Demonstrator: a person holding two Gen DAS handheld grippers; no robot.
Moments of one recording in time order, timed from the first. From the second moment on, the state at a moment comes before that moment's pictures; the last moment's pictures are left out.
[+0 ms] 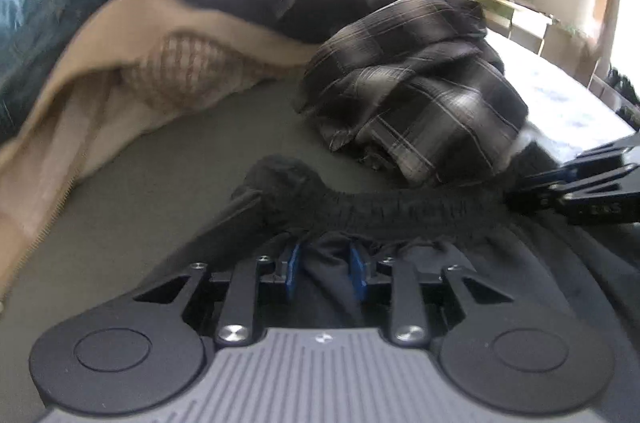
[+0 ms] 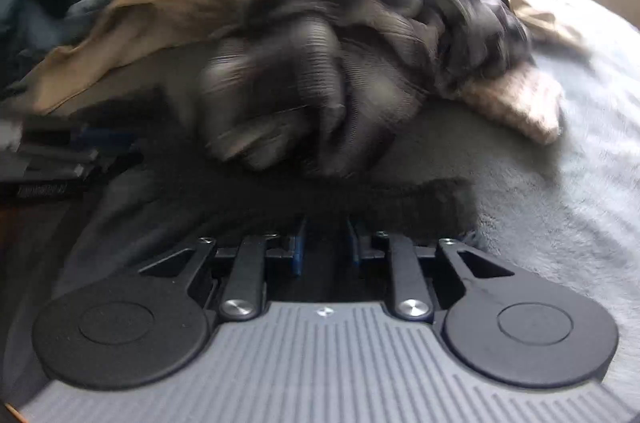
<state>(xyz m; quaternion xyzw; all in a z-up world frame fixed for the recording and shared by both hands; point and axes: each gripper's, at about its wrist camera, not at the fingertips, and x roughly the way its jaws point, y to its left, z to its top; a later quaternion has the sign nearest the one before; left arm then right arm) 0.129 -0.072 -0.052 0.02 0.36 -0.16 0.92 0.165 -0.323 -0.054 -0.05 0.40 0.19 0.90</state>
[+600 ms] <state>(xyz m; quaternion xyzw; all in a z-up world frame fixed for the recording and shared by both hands) -0.010 -0.012 0.098 -0.03 0.28 -0.18 0.94 0.011 -0.430 0.113 0.01 0.32 0.09 0.94</state>
